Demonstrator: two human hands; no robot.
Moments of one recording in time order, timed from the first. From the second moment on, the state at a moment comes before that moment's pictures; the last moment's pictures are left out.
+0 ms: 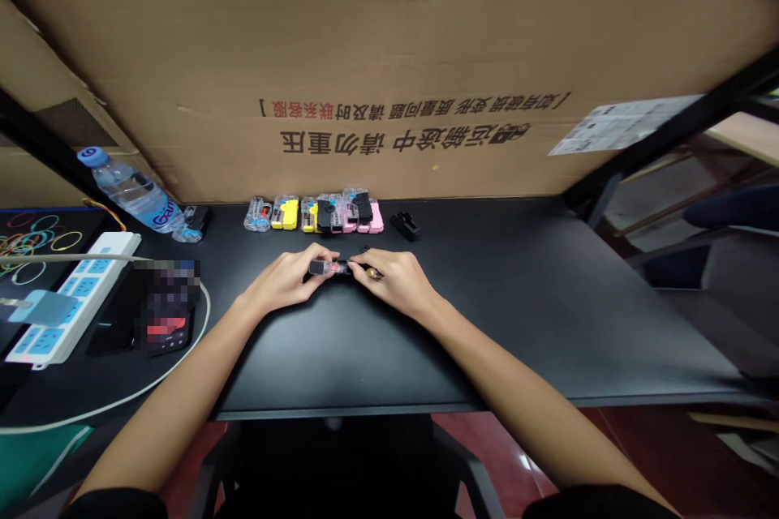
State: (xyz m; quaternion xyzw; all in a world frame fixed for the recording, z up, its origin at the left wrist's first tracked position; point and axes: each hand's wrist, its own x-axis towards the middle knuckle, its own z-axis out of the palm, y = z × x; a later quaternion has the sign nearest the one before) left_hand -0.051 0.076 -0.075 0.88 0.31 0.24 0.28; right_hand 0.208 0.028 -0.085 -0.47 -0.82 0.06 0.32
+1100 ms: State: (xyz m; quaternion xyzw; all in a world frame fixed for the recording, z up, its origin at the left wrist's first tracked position) left_hand -0.121 0.114 -0.041 0.70 0.66 0.26 0.06; right_hand 0.300 0.070 -0.076 -0.72 -0.64 0.05 0.28
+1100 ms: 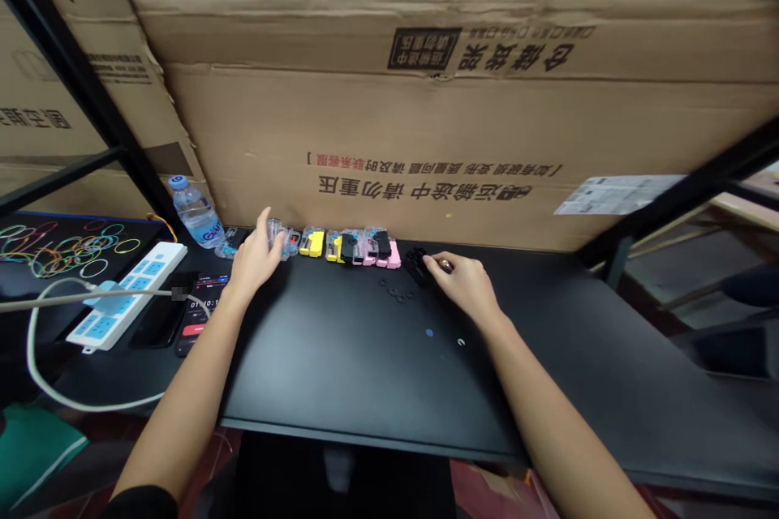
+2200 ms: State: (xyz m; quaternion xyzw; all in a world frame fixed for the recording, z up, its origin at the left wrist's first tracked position) left_hand -0.072 0.098 -0.088 0.81 0.55 0.19 0.00; right_hand 0.175 0.079 -0.069 -0.56 -0.81 -0.10 0.12
